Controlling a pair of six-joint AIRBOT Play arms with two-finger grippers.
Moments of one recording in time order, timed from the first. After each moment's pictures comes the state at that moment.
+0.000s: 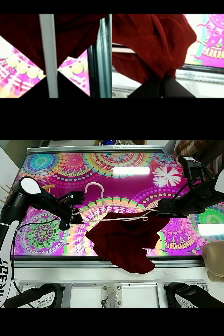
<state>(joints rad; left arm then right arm) -0.12 -1.32 1.34 1.00 -1.58 -0.06 0.33 -1.14 1.64 -1.51 1.76 1.89</state>
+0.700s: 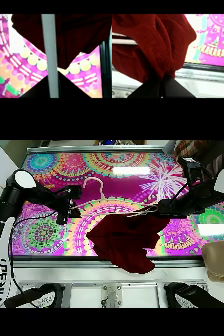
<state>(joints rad) -0.11 -1.33 1.43 1.03 -1.57 -0.06 0.33 -1.14 1.64 -1.51 1.78 1.89</state>
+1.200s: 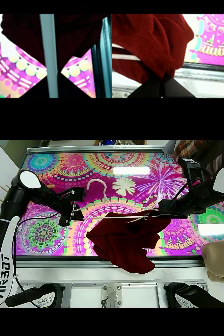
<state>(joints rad) -0.16 -1.37 1.43 1.02 -1.61 -0.07 0.33 -1.14 1.64 -1.52 1.78 1.89</state>
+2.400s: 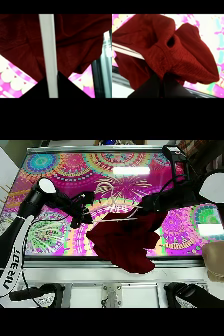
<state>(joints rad) -0.20 -1.44 1.36 0.93 -1.51 -0.06 0.49 -1.14 1.65 -1.52 1.54 1.89</state>
